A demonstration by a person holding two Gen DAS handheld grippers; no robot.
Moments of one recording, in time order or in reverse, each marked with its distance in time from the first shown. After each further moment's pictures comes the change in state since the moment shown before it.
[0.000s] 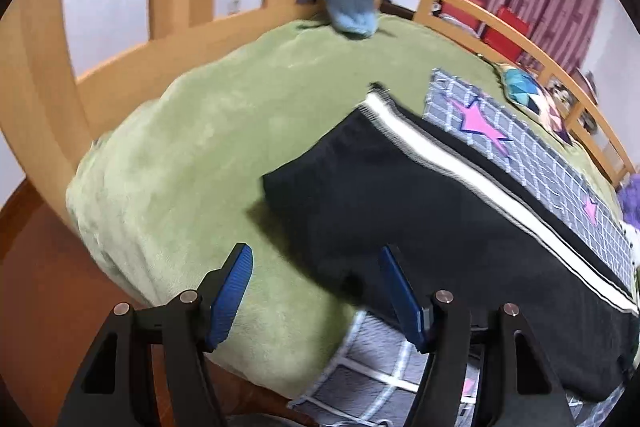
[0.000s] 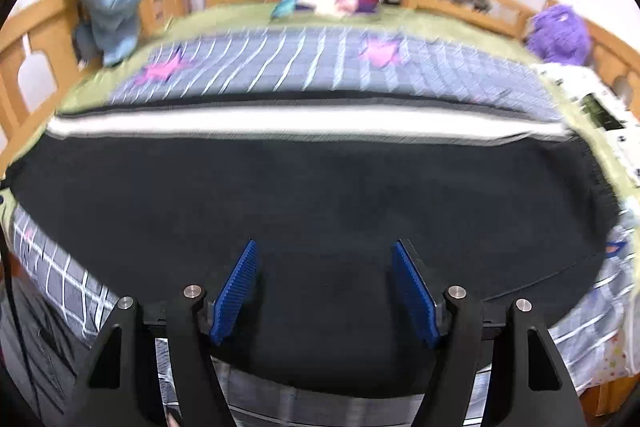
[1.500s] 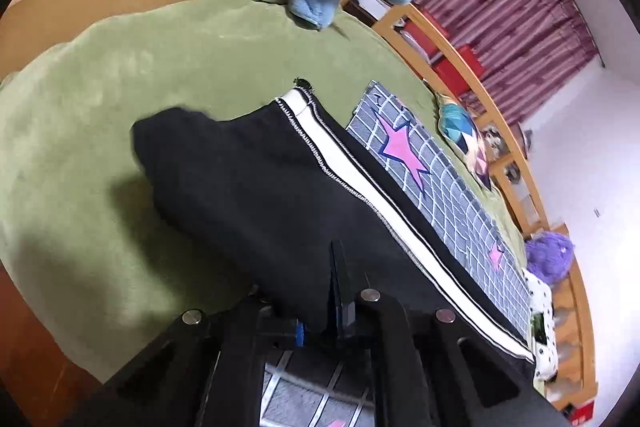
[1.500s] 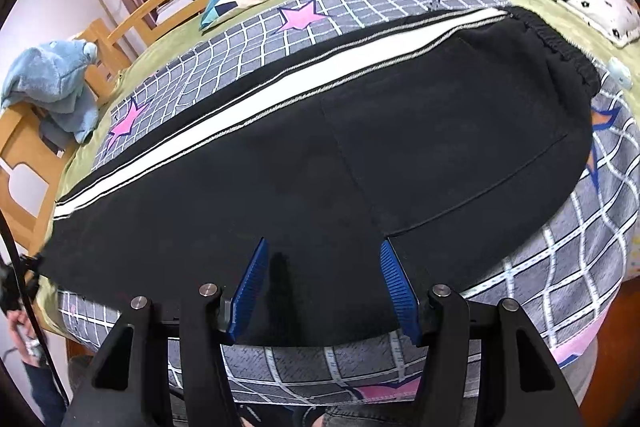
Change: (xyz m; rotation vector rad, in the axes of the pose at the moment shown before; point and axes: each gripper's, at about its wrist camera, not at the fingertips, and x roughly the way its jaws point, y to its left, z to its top) left arm 0.041 -0.004 0.020 -0.230 0.085 -0.351; right arm -0.001 -0.062 -0.019 0.377 0.146 0.076
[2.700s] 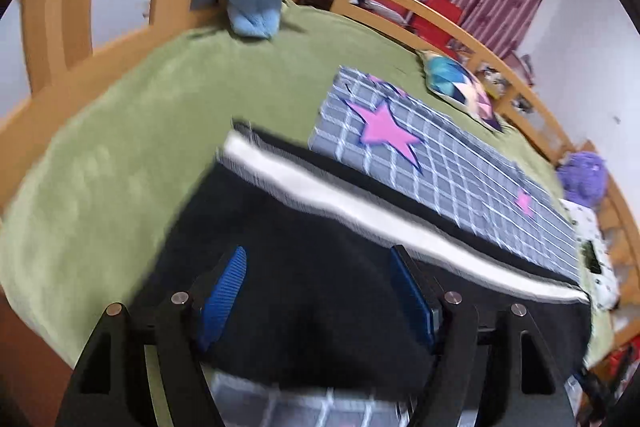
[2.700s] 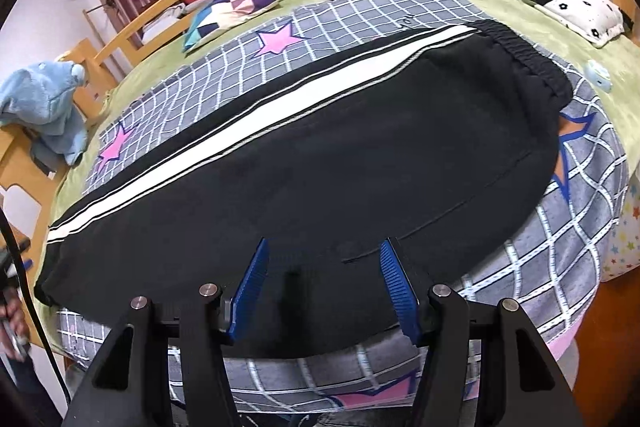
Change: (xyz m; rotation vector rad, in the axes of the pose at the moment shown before) left arm -0.008 -0.064 0.010 0.284 0.033 0.088; right arm -0.012 -0.012 0.013 0.048 -0.044 -0.031
